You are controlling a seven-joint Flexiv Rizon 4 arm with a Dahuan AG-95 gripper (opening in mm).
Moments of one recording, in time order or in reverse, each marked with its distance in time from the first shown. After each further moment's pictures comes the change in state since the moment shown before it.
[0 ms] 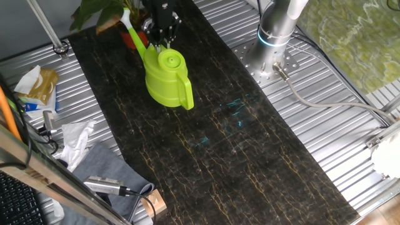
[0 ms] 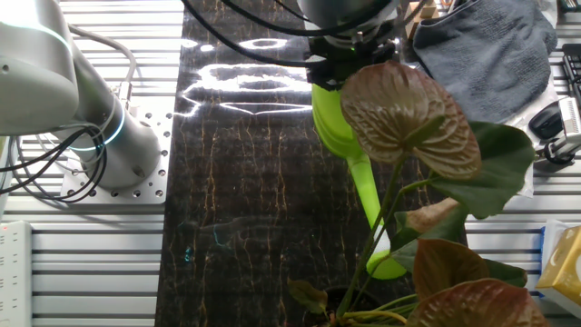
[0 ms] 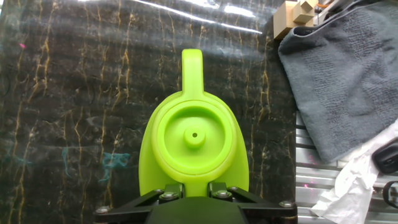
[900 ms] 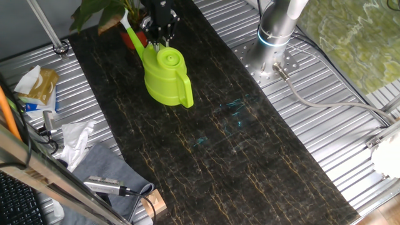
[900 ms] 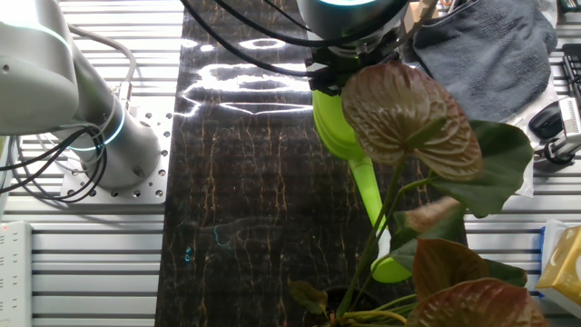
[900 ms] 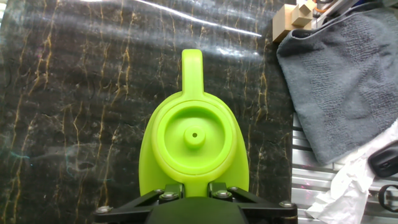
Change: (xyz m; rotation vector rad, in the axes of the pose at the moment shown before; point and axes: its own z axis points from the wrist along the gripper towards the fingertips) arm 0.005 0.001 -0.001 0.002 -0.014 -0.011
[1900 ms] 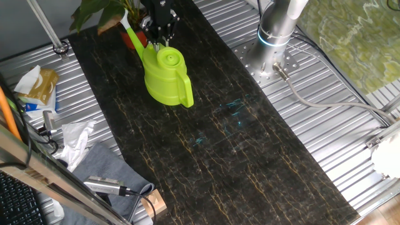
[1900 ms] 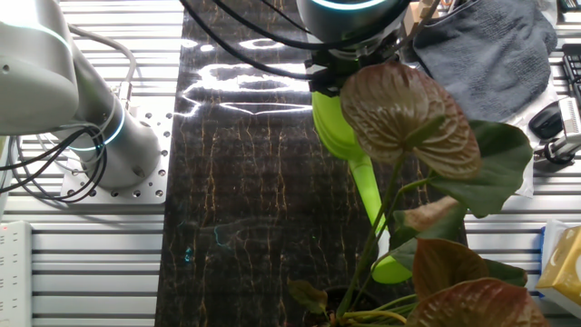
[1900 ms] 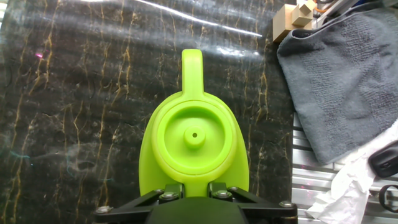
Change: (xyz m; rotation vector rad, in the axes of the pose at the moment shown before) arm 0.001 0.001 0.000 0.001 -0.009 -0.004
